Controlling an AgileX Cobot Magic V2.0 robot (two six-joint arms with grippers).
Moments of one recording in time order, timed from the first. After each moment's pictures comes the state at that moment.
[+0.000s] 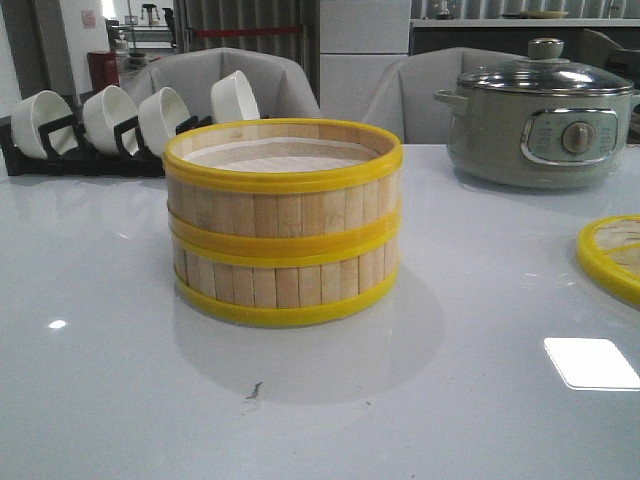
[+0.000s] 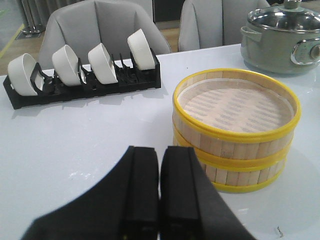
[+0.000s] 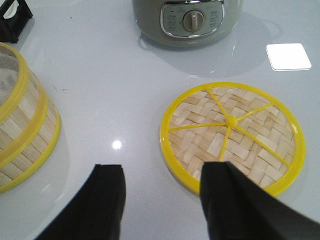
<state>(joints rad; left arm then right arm) -0.44 0.45 -0.55 0.27 0.44 -0.28 -0.06 0.75 -0.68 0.12 0.49 0.02</state>
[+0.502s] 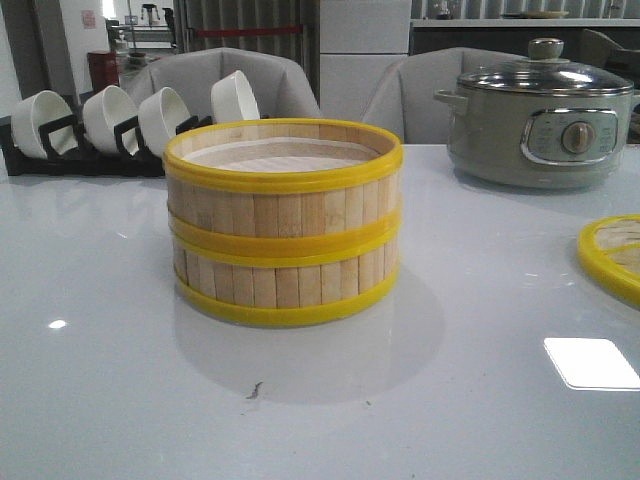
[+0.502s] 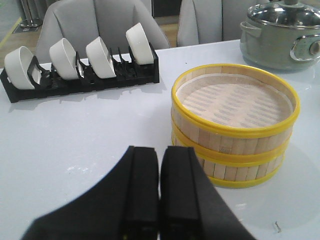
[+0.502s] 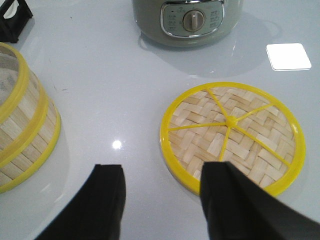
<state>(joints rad) -0.44 0.45 -0.54 0.26 0.45 -0.28 -0.06 0.75 -0.68 0.12 0.49 0.02</state>
